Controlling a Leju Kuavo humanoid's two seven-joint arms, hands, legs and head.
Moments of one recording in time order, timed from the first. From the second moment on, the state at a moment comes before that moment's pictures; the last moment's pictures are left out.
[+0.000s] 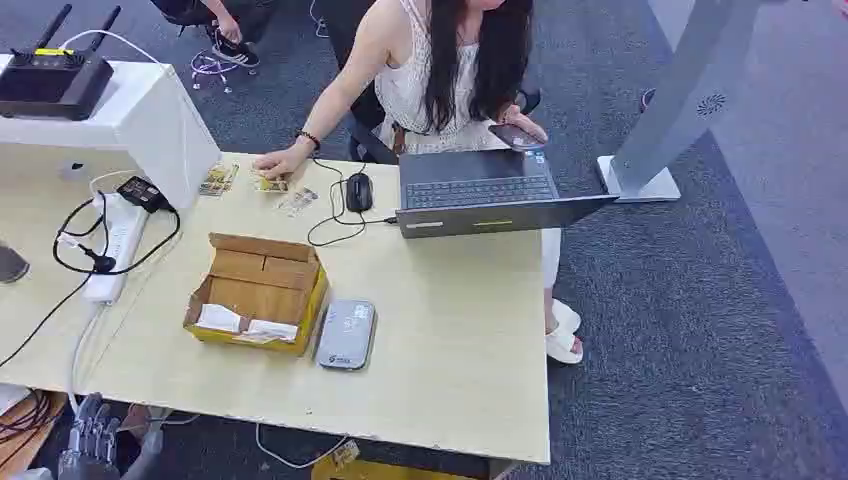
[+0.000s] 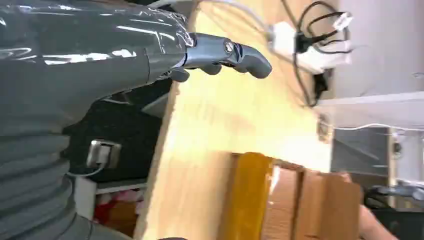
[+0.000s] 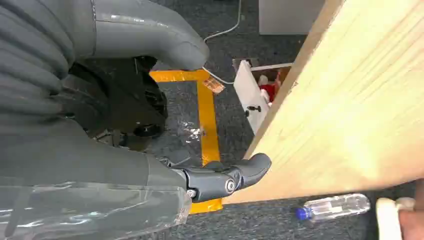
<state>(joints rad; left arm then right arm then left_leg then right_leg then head) 0.24 -0.22 0.63 -1.24 -0.07 -0.36 -0.60 0.09 0.16 -0.53 -0.50 0.17 0.38 -0.56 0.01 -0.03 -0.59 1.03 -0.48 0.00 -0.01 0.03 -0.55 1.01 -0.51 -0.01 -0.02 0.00</state>
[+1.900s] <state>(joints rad) -0.49 0.07 -0.07 -1.20 -1.40 0.29 -0.07 -0.08 0.20 -0.69 -0.33 0.61 0.38 -0.61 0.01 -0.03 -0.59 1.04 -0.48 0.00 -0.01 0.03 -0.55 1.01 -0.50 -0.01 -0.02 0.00</state>
